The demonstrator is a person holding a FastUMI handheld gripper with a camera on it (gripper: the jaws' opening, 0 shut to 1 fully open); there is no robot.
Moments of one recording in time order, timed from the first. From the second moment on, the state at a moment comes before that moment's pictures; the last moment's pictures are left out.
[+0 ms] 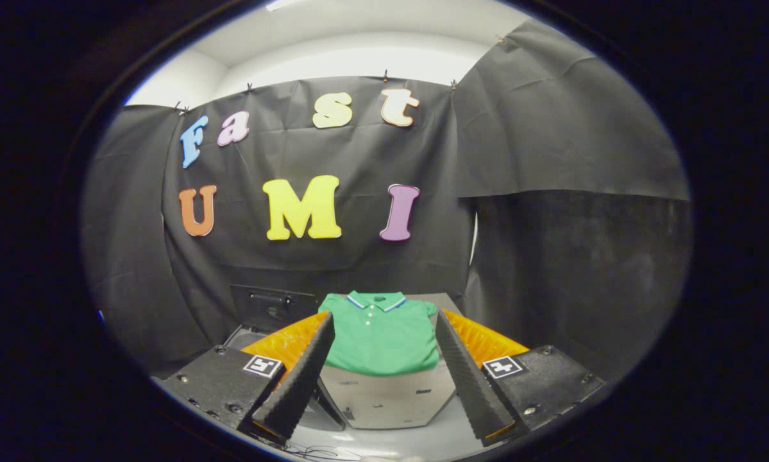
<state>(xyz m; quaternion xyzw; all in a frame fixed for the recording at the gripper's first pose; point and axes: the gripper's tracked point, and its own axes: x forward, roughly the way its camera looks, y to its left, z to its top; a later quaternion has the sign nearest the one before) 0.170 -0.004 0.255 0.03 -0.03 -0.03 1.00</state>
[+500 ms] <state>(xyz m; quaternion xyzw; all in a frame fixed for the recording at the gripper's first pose) 0.351 -0.003 0.273 0.05 0.06 0.00 1.00</state>
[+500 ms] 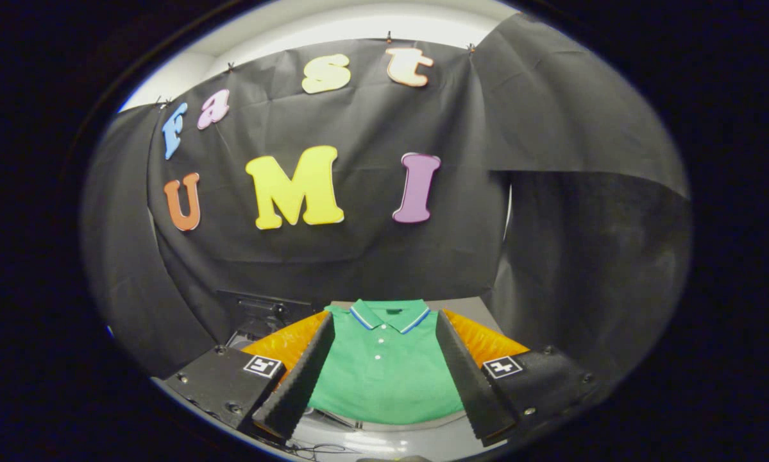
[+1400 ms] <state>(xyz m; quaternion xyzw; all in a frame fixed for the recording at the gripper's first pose) 0.492 -0.005 0.119 0.02 0.27 -0.03 0.96</state>
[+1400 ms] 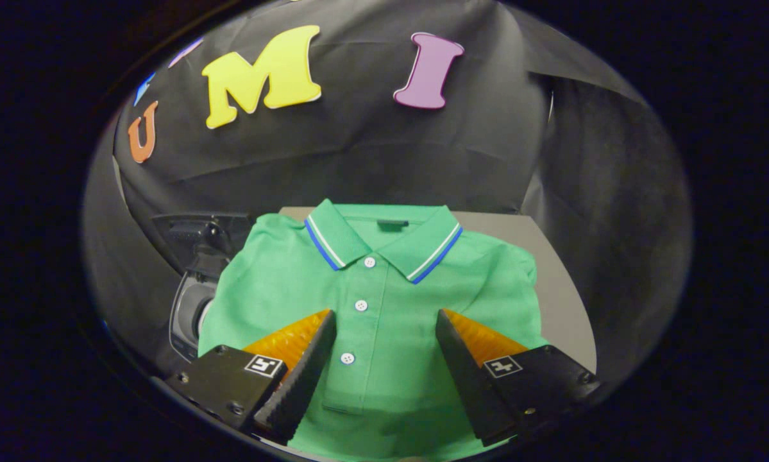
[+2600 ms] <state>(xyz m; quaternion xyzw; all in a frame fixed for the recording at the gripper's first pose) 0.461 0.013 0.136 0.05 0.21 0.00 0.98</state>
